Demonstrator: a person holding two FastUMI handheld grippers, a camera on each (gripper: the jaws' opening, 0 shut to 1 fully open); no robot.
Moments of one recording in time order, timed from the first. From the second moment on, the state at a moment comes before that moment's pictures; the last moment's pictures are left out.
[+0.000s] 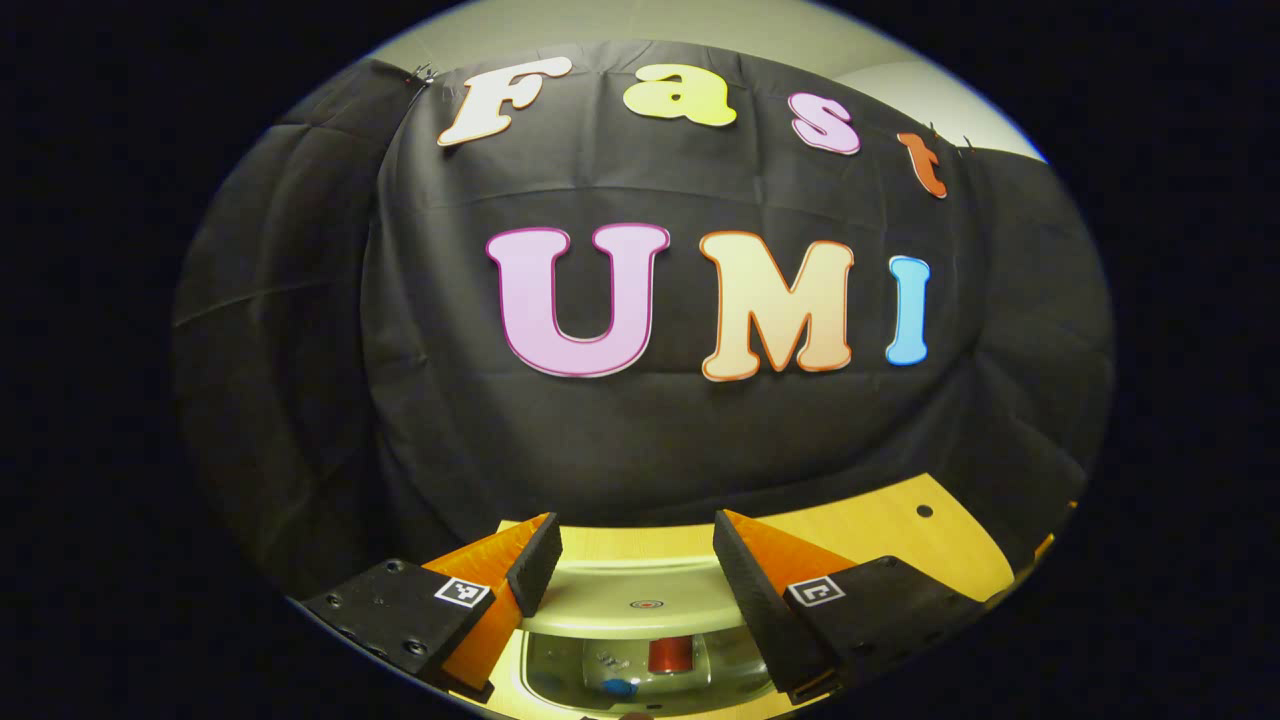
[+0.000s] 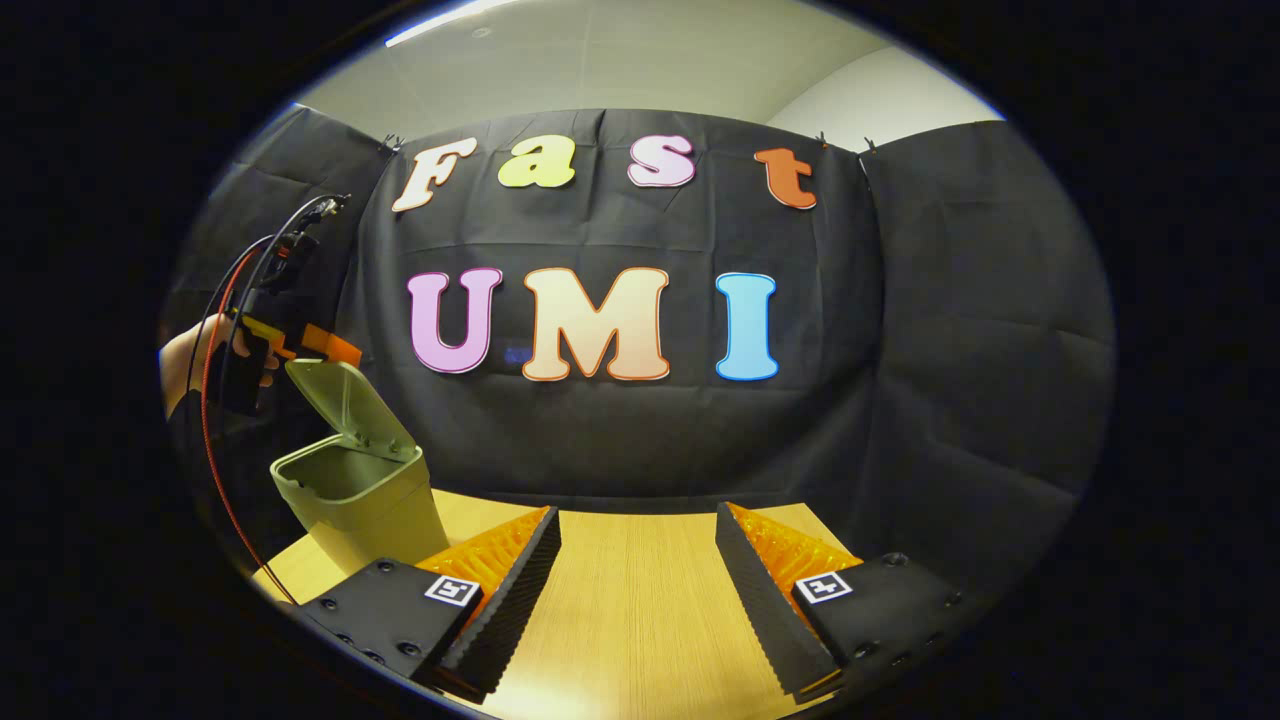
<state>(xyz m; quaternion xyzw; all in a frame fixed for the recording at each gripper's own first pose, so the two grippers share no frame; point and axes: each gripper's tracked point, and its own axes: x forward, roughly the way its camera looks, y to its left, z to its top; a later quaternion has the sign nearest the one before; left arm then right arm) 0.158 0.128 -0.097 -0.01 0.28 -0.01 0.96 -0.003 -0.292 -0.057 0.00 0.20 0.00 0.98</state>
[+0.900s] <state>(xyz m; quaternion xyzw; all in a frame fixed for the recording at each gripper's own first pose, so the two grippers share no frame) 0.071 0.115 -0.177 -0.01 0.26 -0.01 0.97 -0.006 -0.282 -0.086 0.00 0.24 0.04 0.97</state>
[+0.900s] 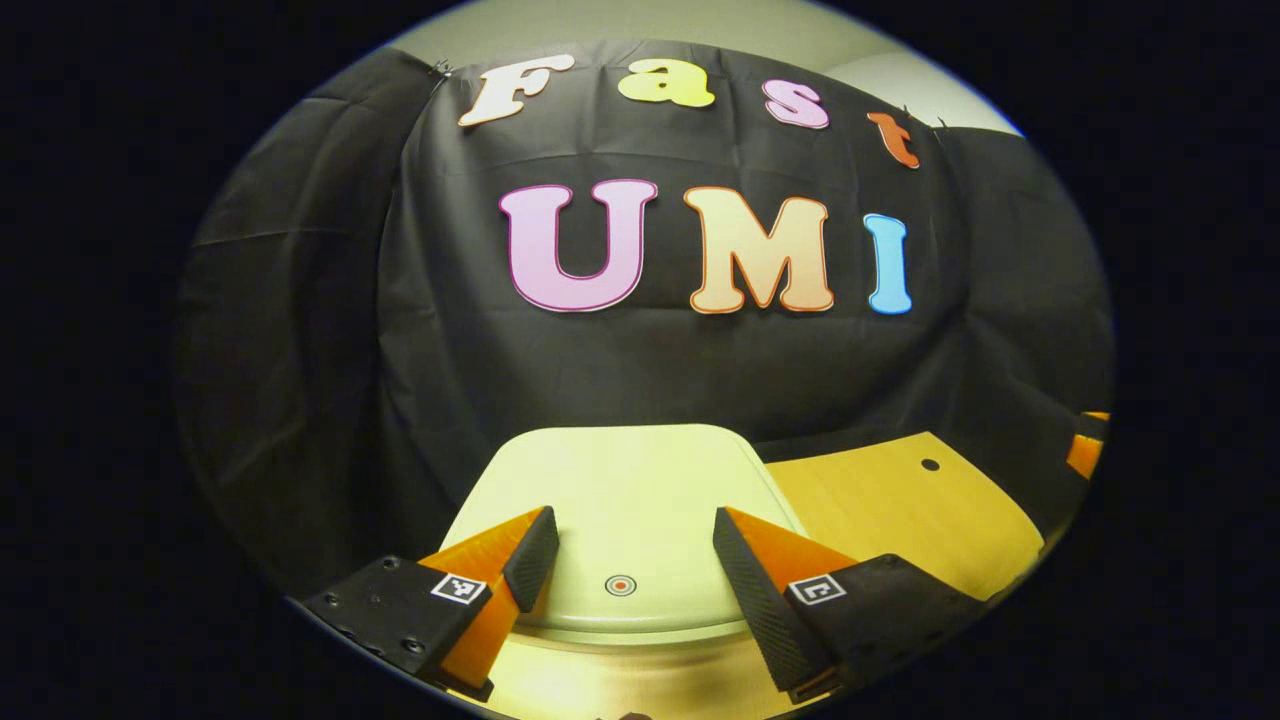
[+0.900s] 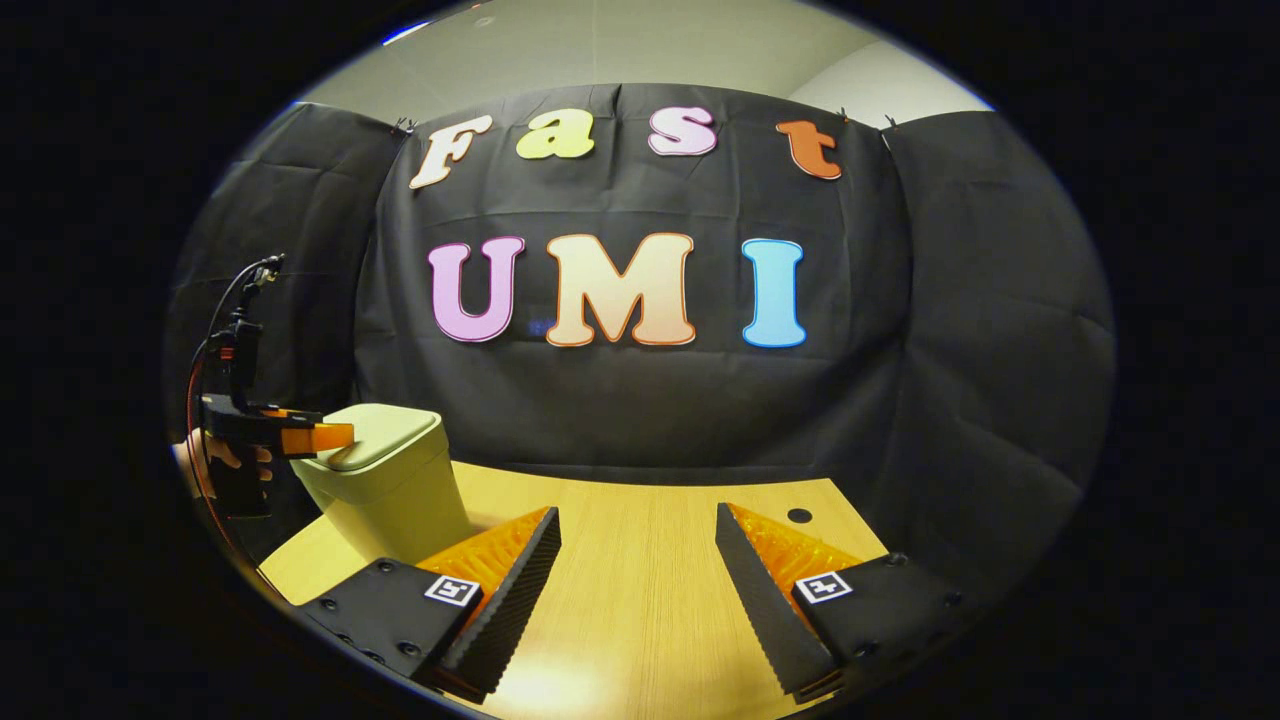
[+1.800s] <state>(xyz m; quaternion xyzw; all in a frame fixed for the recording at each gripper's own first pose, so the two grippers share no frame) 0.080 0.108 -0.147 -0.04 0.15 0.03 0.99 0.006 -0.276 -0.086 0.00 0.24 0.05 0.97</state>
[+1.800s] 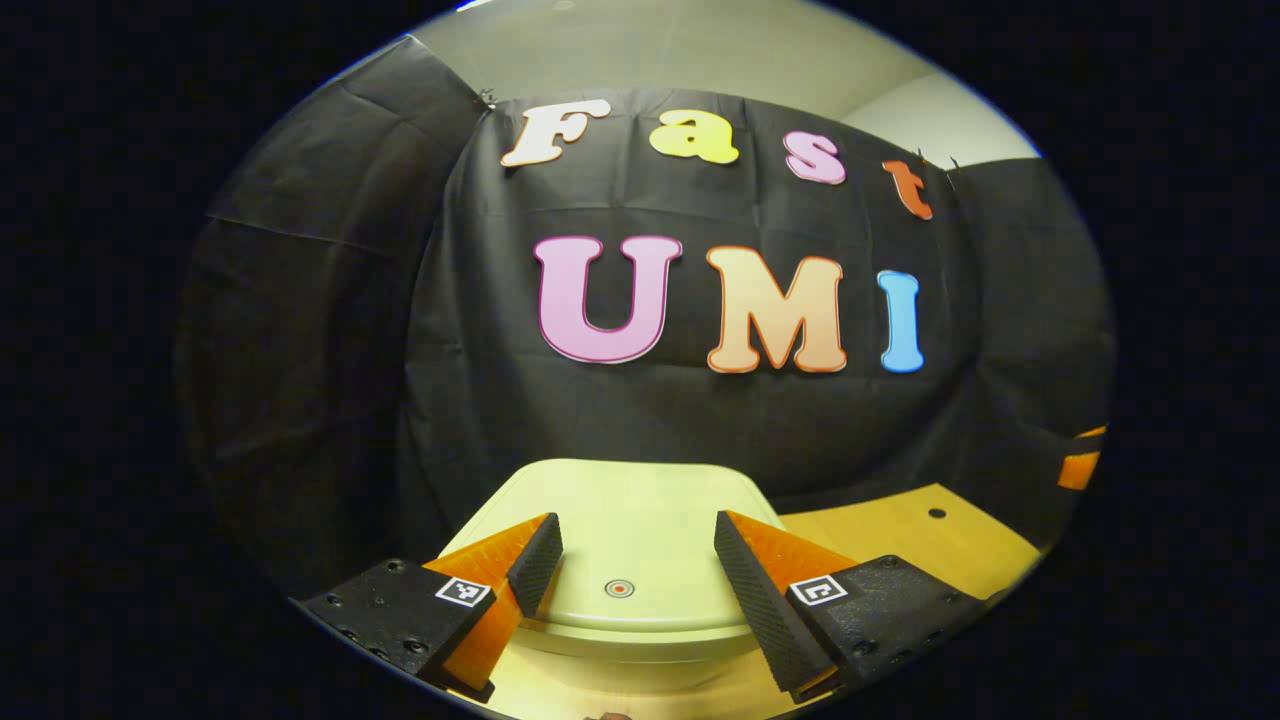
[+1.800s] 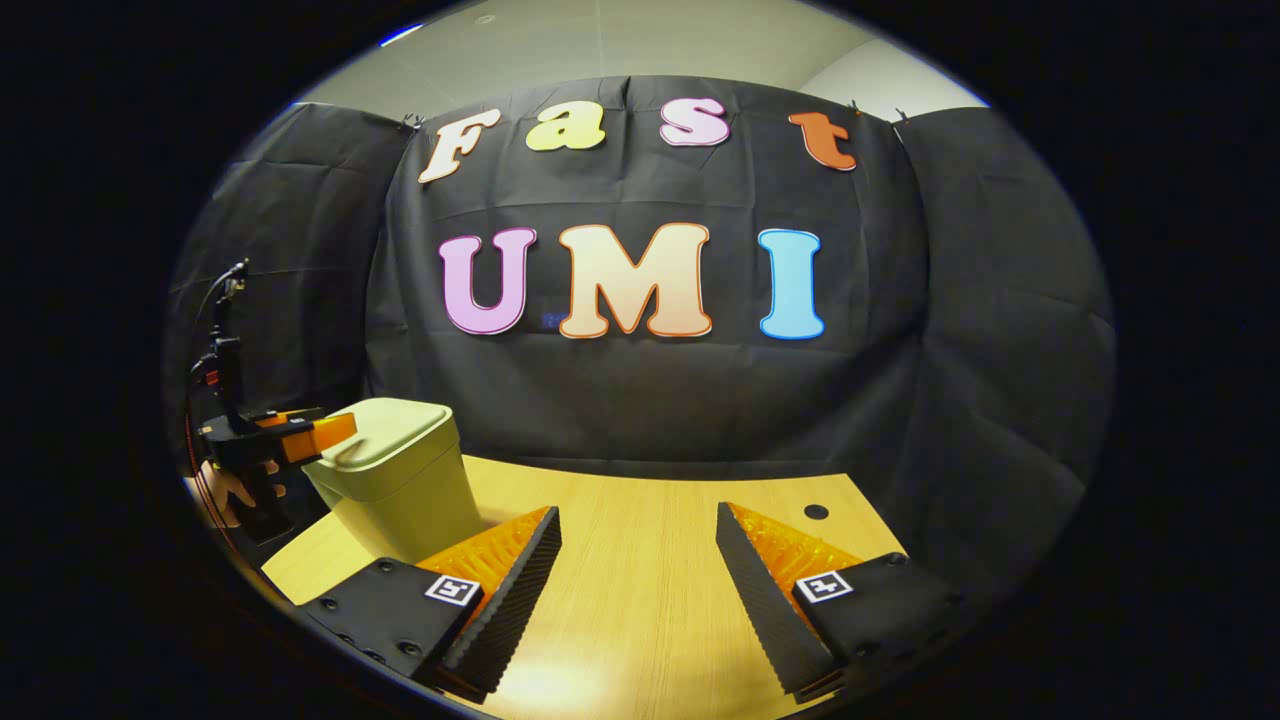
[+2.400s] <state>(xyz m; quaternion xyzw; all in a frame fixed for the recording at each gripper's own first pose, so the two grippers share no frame) 0.065 -0.011 -0.042 -0.06 0.04 0.03 1.00 0.013 -0.293 -0.048 0.01 0.17 0.05 0.98</state>
